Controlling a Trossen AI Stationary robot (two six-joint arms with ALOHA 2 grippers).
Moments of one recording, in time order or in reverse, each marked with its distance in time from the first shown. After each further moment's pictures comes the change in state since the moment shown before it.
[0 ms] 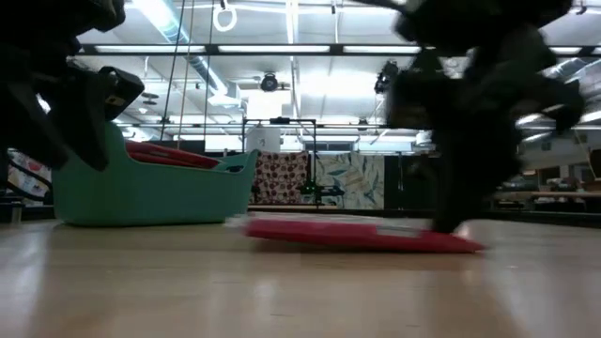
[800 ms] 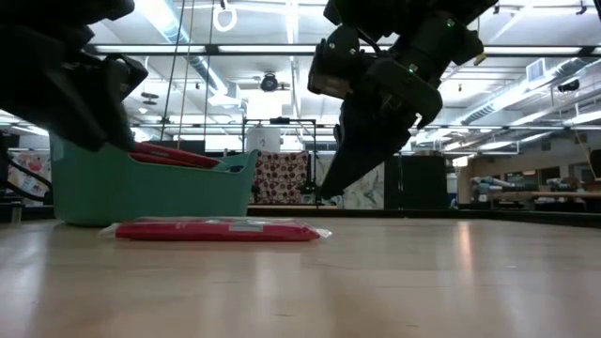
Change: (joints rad) left arm -0.004 0.003 0.046 -0.059 -0.121 -0.065; right arm -0.092 0.112 0.259 0.001 0.110 -0.275
